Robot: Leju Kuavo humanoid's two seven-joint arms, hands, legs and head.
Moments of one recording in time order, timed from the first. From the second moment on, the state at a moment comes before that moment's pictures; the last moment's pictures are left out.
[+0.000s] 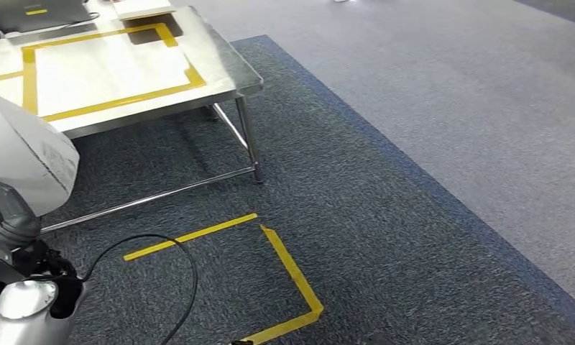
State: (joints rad) left arm -0.07 0.04 -0.13 -1.82 -0.17 0.62 -0.64; right arm -0.05 0.09 -0.22 -0.19 0.54 0.05 -0.34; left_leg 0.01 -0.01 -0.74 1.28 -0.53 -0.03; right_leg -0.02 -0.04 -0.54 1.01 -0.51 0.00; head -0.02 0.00
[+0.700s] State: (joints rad) left arm -0.04 0.03 -0.13 -1.82 -0.16 0.63 -0.64; right arm -0.05 0.09 -0.23 -0.19 0.54 0.00 -0.30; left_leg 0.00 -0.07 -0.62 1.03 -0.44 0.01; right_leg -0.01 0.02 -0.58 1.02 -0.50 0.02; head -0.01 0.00
